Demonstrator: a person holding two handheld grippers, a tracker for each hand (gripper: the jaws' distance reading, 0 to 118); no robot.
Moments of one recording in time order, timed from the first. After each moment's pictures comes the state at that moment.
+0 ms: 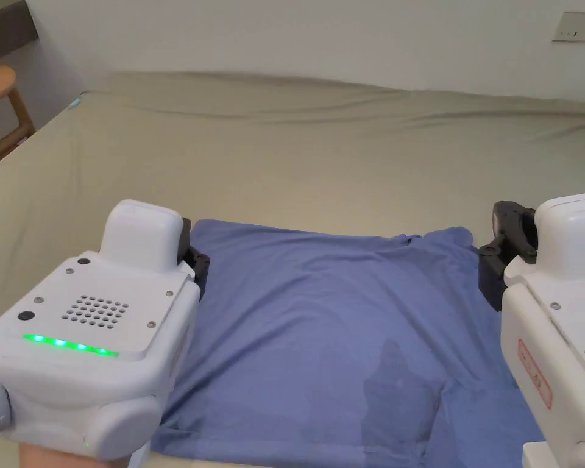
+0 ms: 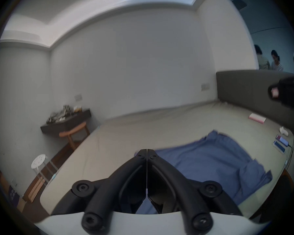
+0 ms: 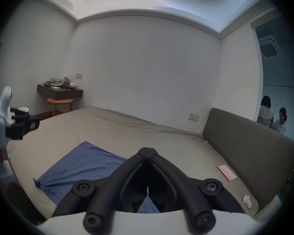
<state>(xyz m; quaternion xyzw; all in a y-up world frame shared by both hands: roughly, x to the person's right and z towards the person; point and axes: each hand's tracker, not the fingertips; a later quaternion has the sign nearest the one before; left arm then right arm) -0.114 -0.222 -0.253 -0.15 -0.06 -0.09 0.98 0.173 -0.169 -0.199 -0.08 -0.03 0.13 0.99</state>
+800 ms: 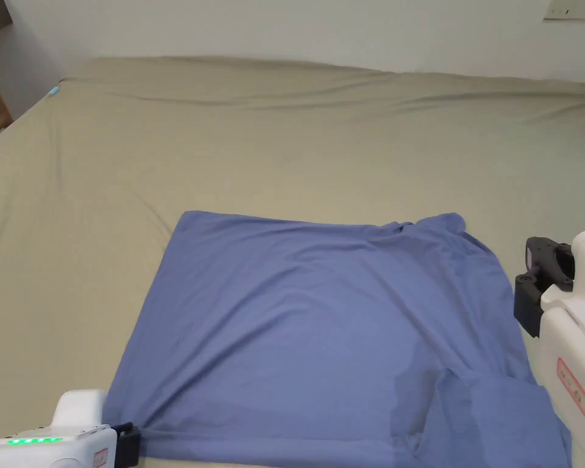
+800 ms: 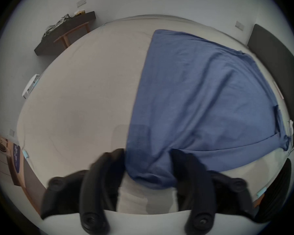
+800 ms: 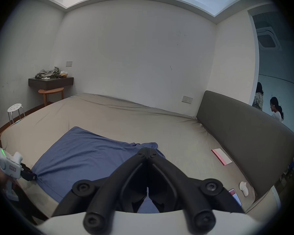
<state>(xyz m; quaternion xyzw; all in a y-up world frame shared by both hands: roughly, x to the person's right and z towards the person) -0.212 -0.437 -0.275 -0.50 -0.01 0.01 0.87 0.224 -0.199 -0.207 -0.15 -0.07 0.11 0.98</state>
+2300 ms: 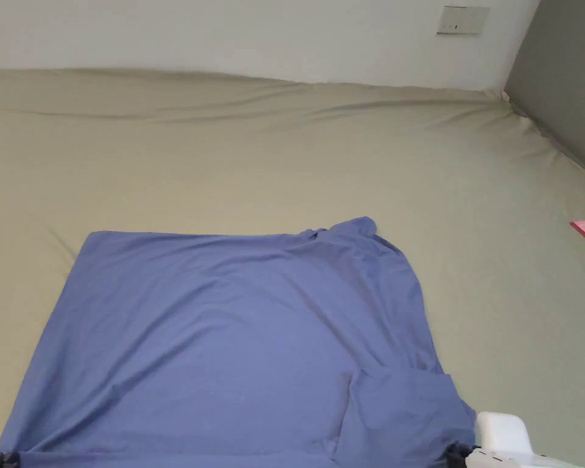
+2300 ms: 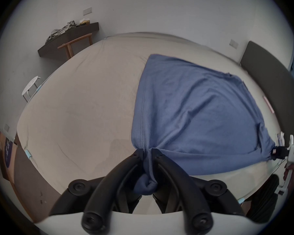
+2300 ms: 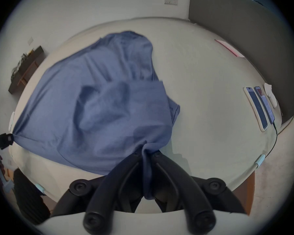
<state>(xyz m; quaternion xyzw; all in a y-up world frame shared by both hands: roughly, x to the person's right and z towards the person) -0.194 -0.375 -0.249 -0.43 -0.01 0.05 0.90 0.344 -0.407 -0.176 -0.47 -0.11 -0.09 0.87</state>
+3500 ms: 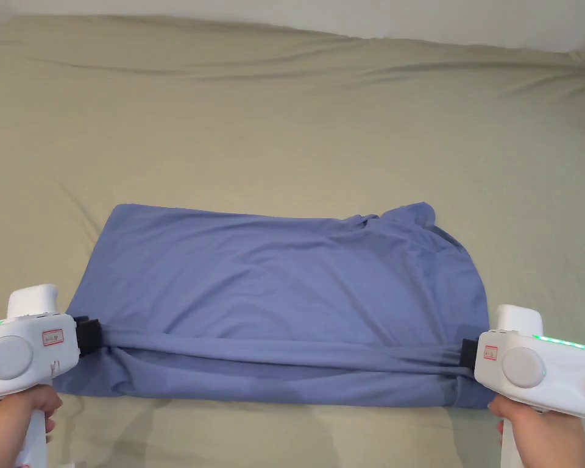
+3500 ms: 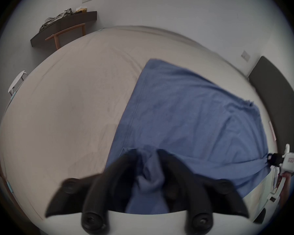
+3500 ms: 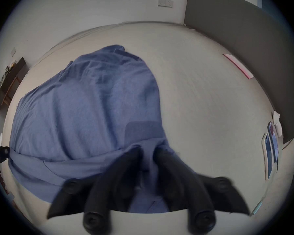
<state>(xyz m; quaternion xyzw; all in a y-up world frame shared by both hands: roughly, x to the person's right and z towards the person) -0.181 -0.418 -0.450 -0.44 -0.02 0.11 0.89 0.368 -0.430 -0.383 -0.47 -0.17 -0.07 0.86</state>
